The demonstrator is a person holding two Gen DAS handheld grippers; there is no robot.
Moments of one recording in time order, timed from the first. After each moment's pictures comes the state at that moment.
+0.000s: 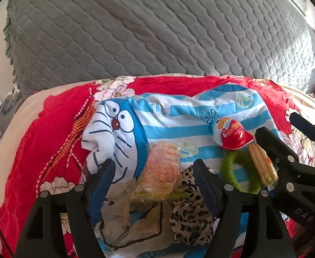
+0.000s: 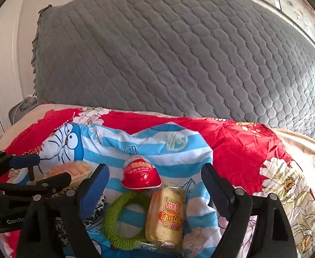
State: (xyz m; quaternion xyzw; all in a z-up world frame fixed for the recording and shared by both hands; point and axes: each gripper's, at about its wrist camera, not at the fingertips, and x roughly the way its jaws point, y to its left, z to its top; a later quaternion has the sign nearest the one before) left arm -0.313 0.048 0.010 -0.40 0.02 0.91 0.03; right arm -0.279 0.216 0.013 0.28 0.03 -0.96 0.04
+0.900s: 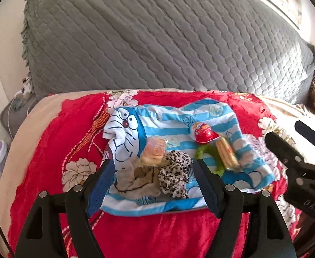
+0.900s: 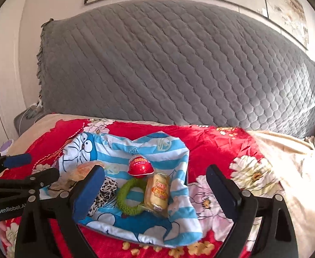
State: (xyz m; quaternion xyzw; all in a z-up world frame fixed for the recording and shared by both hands) left arm -0.223 0.041 0.080 -0.37 0.00 0.93 0.03; right arm -0.198 0.230 0.082 0.27 0.03 -0.96 0.02
